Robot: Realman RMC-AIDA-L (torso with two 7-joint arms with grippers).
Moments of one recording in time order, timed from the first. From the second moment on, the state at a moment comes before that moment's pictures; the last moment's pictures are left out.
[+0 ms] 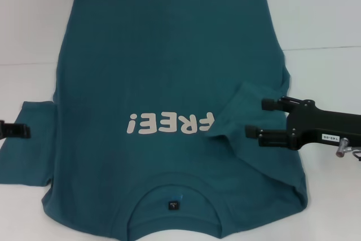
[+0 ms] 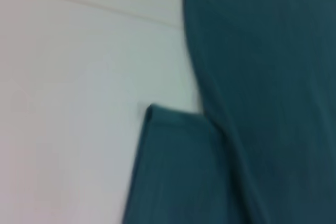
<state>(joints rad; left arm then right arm) -0.55 -2.16 0.67 1.30 2.74 1.40 -2.68 0.45 2.08 -0.72 -0.76 -1.91 -1.44 1.38</state>
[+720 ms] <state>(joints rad) -0.53 -2.16 0.66 1.28 2.83 1.43 -2.74 0.48 2.08 -0.72 -0.69 -1.90 -1.41 1.35</state>
